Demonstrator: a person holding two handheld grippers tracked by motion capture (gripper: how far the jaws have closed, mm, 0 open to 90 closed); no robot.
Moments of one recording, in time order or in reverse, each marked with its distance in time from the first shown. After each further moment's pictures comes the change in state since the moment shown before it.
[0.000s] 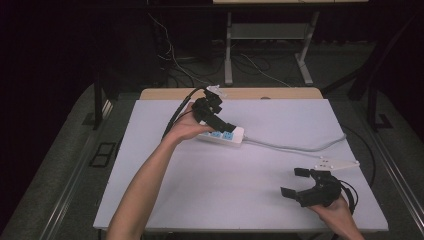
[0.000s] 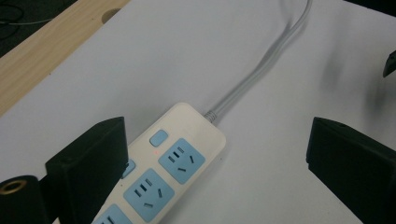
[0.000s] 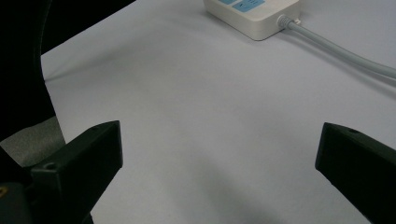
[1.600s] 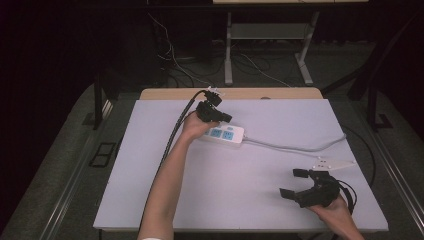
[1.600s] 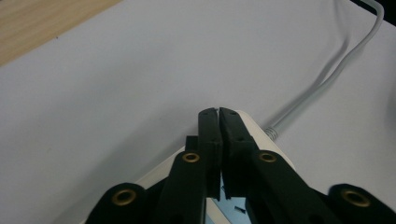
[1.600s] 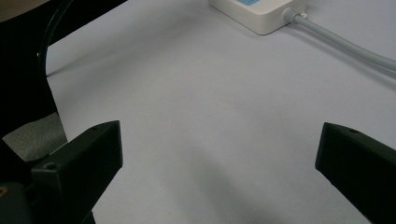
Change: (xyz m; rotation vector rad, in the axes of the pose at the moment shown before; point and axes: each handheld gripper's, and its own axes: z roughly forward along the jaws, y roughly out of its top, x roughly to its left) left arm 0.054 -0.023 0.060 -0.026 -0.008 -0.199; right arm 0.000 -0.001 0.003 0.020 0.010 -0.003
